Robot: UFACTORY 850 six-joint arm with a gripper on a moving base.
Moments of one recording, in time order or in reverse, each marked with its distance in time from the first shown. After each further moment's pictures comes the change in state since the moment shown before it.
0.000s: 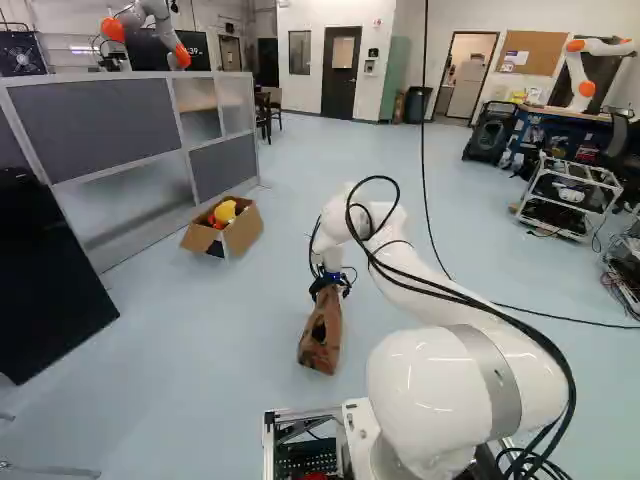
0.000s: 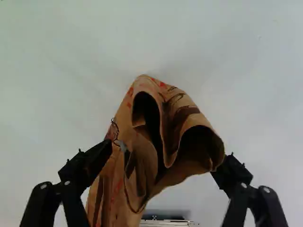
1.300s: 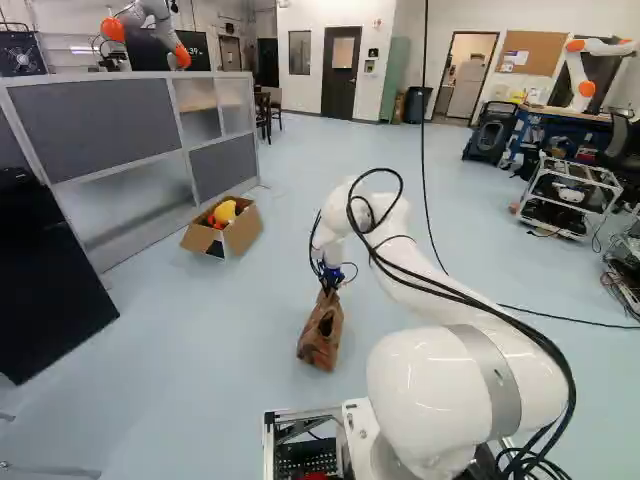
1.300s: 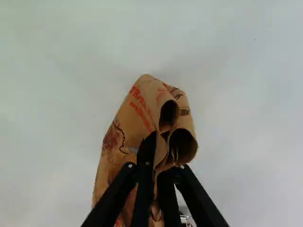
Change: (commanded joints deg) arm 0.0 5.4 5.3 0.0 0.0 0.0
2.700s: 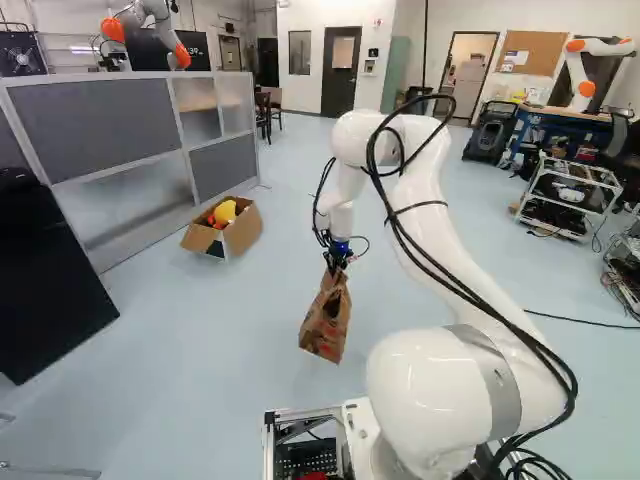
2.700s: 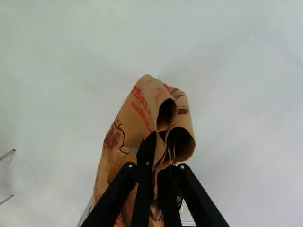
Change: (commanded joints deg) arm 0.0 31.5 32.1 0.0 1.2 0.0
